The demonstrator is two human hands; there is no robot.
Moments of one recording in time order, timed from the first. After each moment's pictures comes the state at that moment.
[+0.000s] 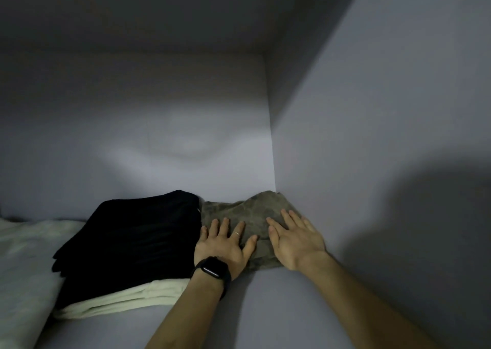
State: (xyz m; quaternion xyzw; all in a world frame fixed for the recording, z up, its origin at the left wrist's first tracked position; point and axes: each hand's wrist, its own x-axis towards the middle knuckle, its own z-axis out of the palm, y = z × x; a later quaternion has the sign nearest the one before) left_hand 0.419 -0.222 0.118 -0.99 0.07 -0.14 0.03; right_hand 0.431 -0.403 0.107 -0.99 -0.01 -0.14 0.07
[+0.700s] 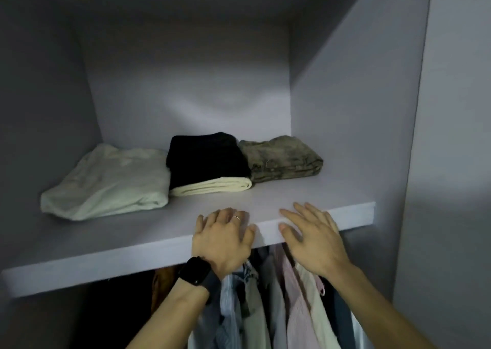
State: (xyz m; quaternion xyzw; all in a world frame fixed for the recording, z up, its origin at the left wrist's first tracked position) left_hand 0.138 -0.113 0.058 -0.96 0.11 -0.22 -0.09; right_hand 0.139 -0.326 0.029 -0.94 -0.07 -0.25 0.21
